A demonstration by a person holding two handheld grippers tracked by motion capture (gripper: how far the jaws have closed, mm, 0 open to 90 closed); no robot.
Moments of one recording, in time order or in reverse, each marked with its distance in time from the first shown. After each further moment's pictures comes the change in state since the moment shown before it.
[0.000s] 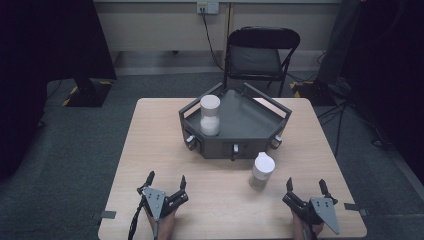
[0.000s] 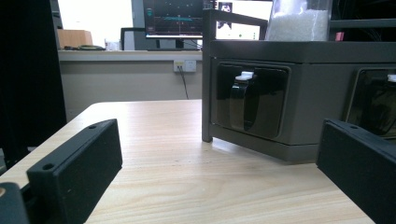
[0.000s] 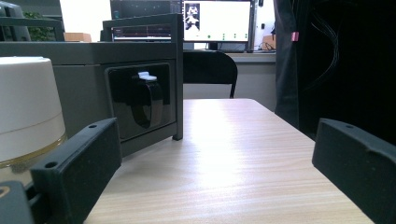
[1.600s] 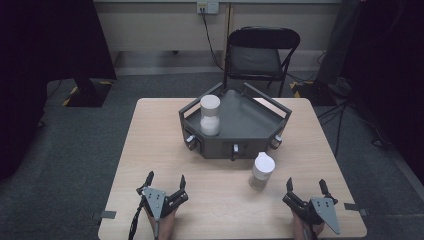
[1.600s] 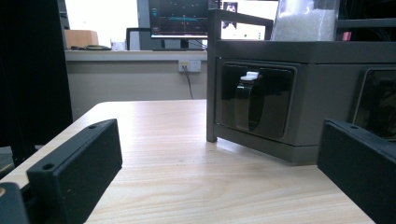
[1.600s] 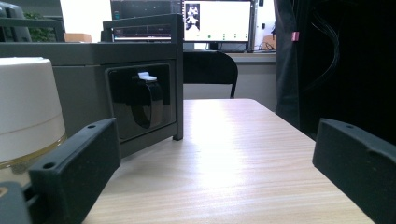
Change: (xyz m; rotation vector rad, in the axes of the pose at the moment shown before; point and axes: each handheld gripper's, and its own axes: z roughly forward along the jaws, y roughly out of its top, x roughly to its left) left arm -0.002 0.000 0.000 0.000 0.012 0.000; right arm -0.002 -0.001 0.000 -0.006 0.007 0.010
